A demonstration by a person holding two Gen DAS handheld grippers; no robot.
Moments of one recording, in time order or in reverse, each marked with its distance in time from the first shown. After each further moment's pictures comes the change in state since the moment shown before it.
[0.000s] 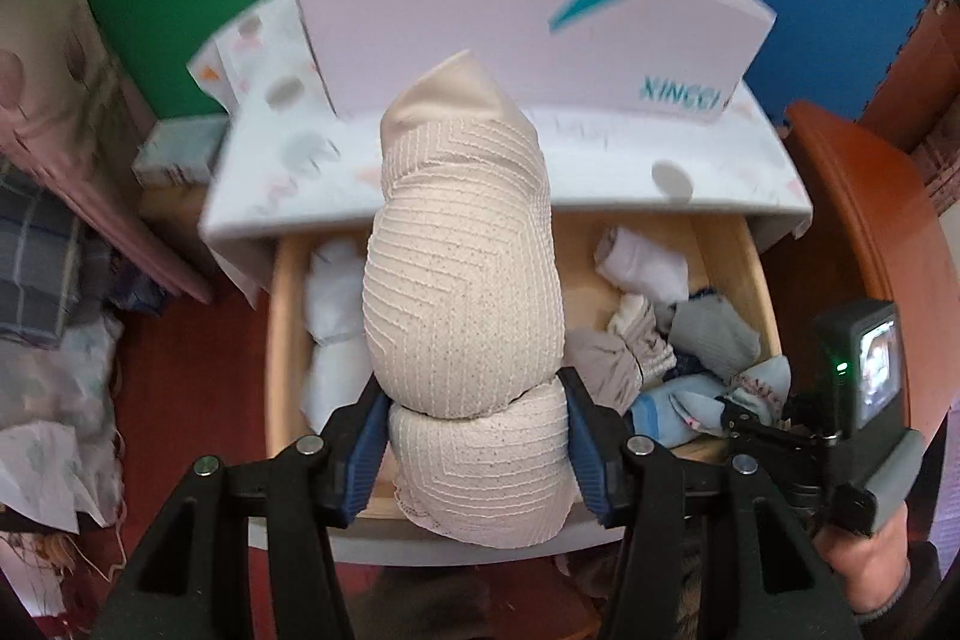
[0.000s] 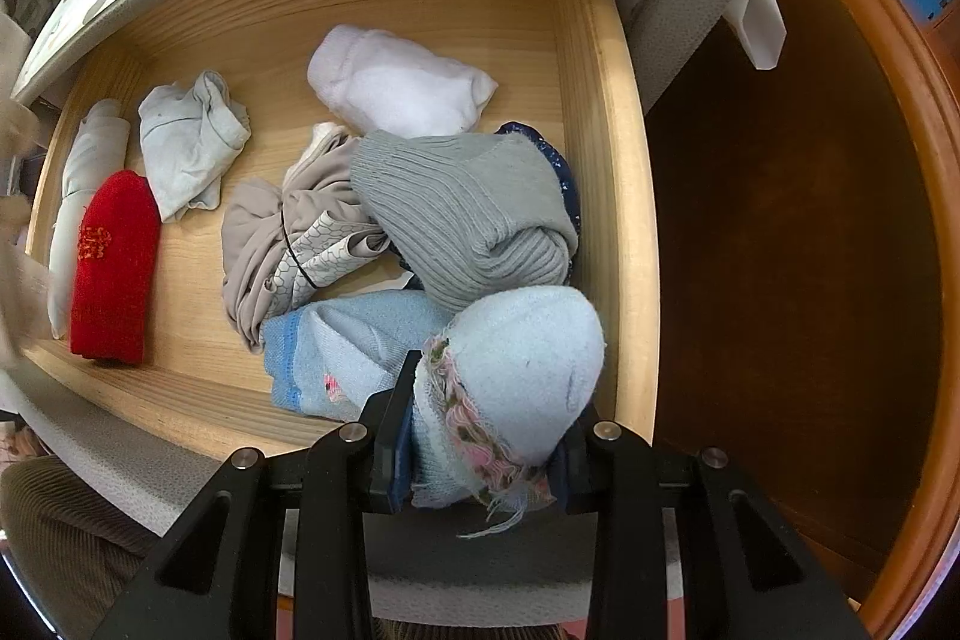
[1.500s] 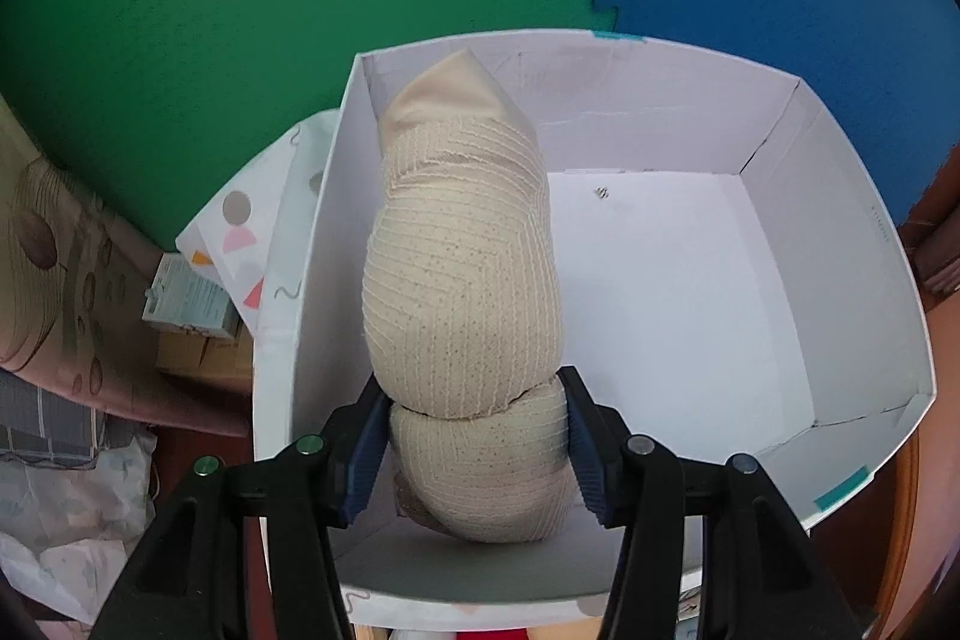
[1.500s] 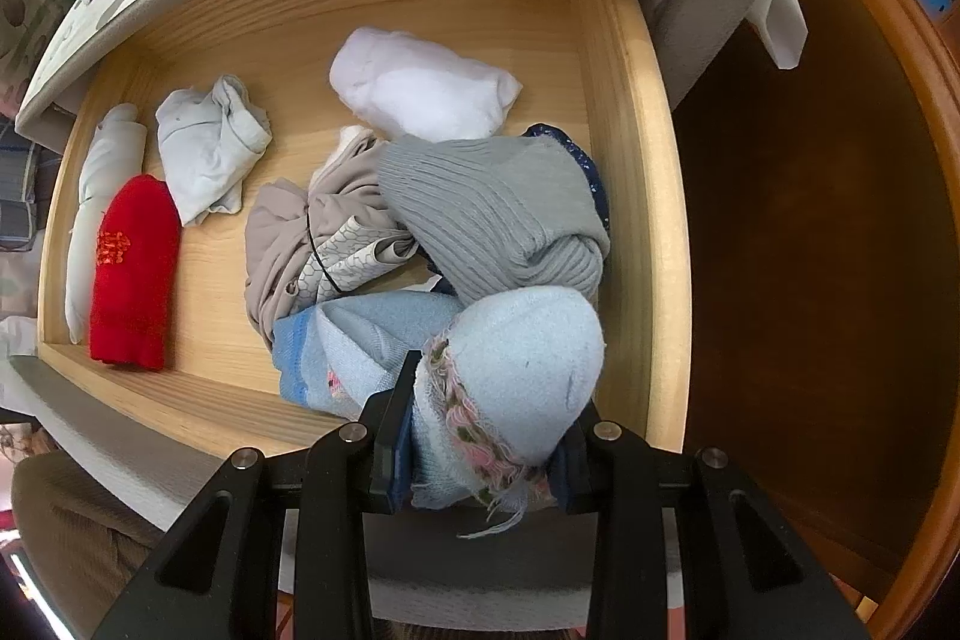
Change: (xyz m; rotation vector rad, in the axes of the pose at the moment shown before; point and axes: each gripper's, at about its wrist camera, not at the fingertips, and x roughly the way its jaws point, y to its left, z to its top) left arm 0.061 0.051 0.239 0.025 -0.076 0.107; right arm 0.010 0.007 0.005 0.003 0.000 0.050
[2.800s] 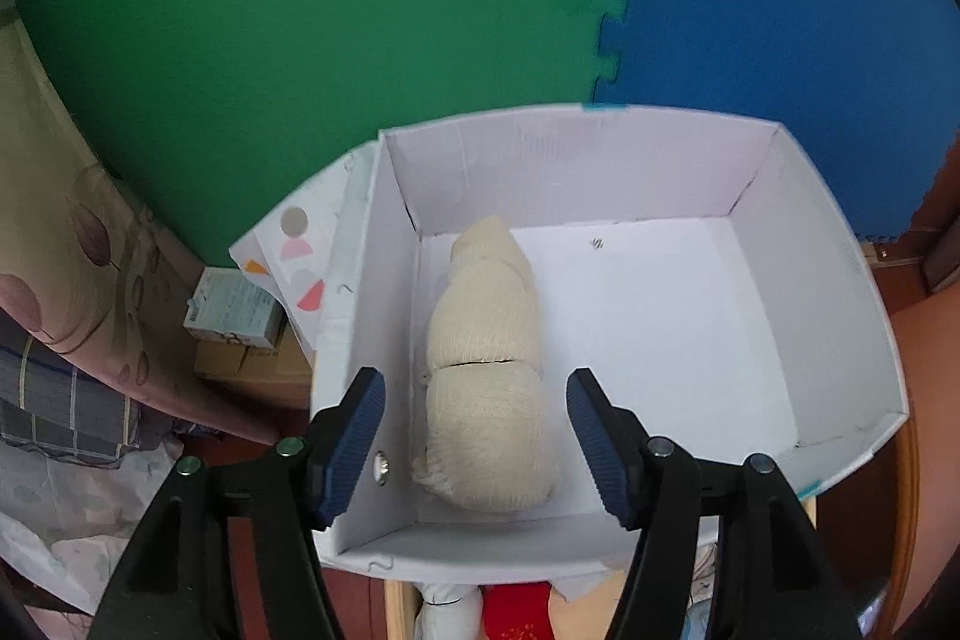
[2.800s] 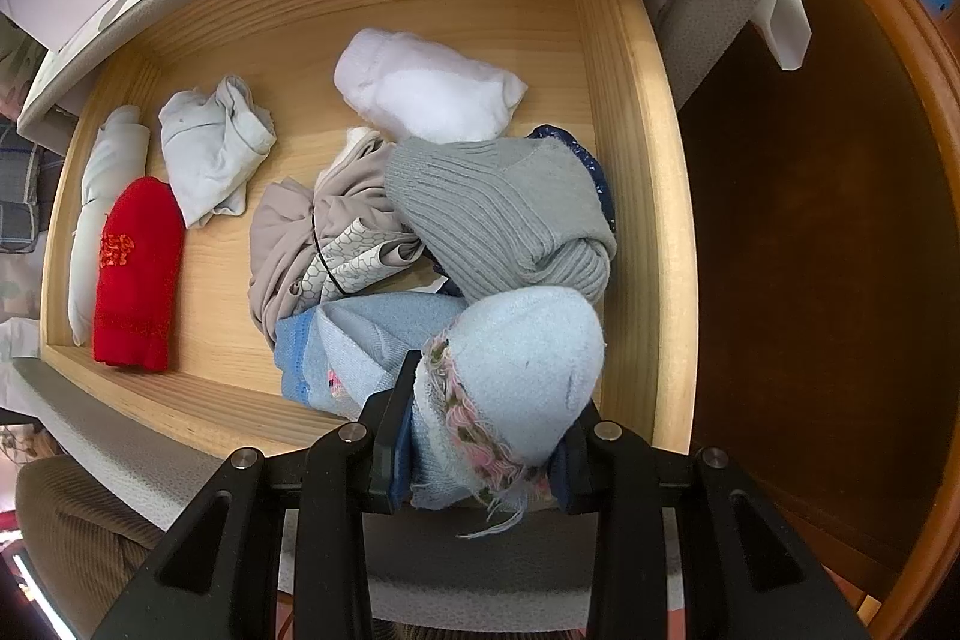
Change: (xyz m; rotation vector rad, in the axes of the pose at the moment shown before) left arm -0.069 0.008 -0.018 0.004 -0.046 0.028; right arm 0.000 0.001 -0.001 -0.010 -0.003 0.006
